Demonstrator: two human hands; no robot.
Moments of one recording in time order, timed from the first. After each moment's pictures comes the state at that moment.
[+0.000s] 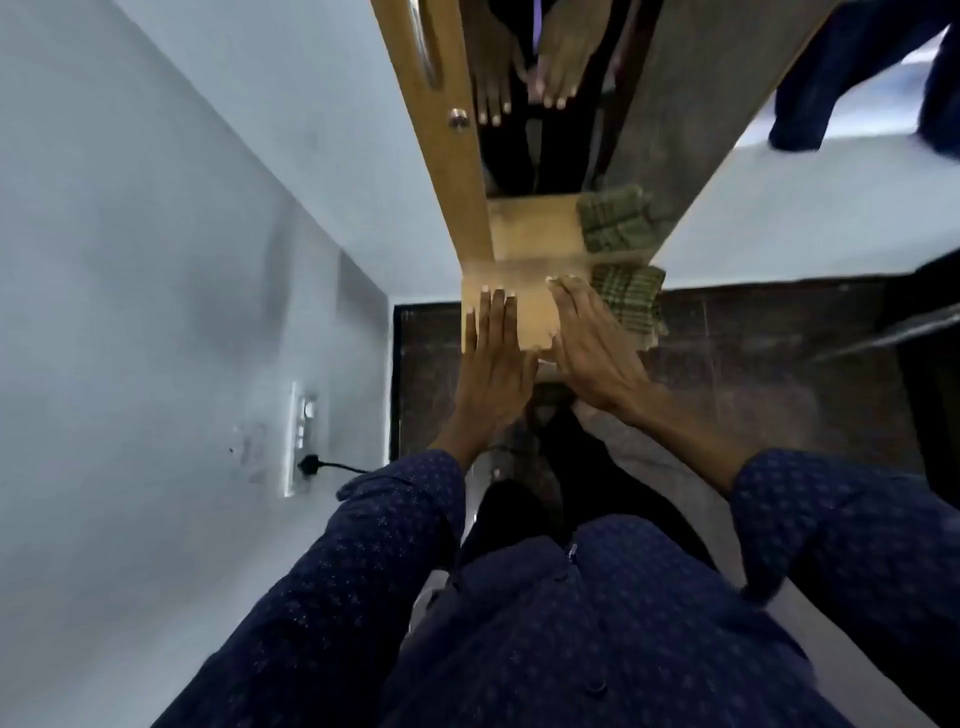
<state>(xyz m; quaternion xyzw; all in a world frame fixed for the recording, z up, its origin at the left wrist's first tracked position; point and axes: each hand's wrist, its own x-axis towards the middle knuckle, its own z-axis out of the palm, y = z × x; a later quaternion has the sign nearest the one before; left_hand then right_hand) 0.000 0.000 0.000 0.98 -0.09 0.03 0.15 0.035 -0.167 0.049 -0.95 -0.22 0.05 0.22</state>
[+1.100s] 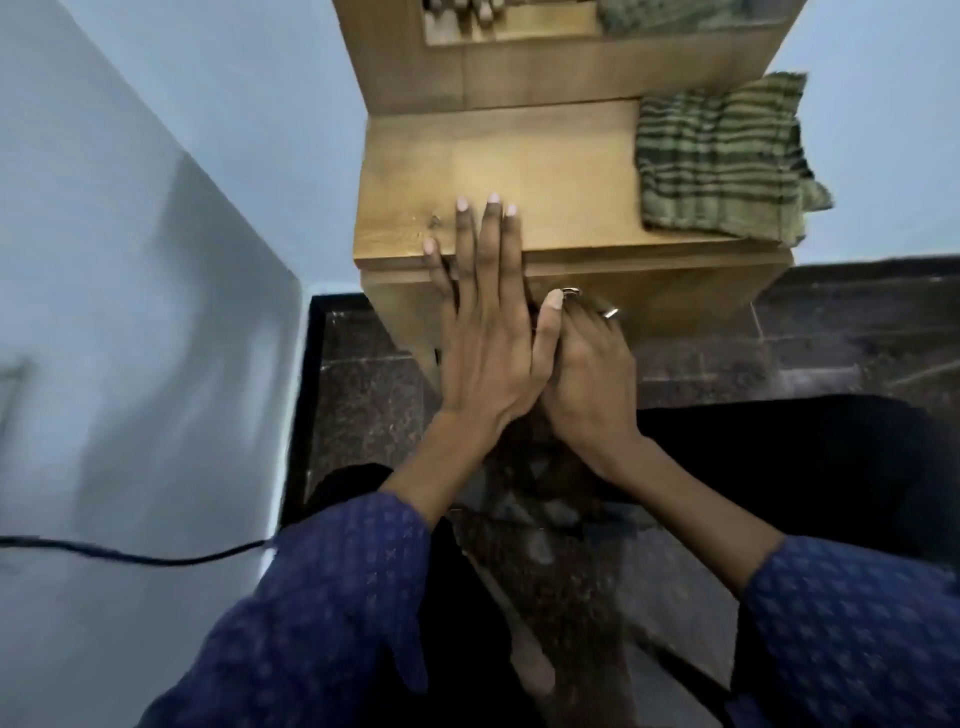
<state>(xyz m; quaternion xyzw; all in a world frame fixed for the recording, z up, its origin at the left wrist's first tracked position) 0.036 -0.038 -0.321 0.96 -0.07 0.23 0.16 0.024 -0.160 -0.350 -0.94 -0.13 -0.18 0.25</state>
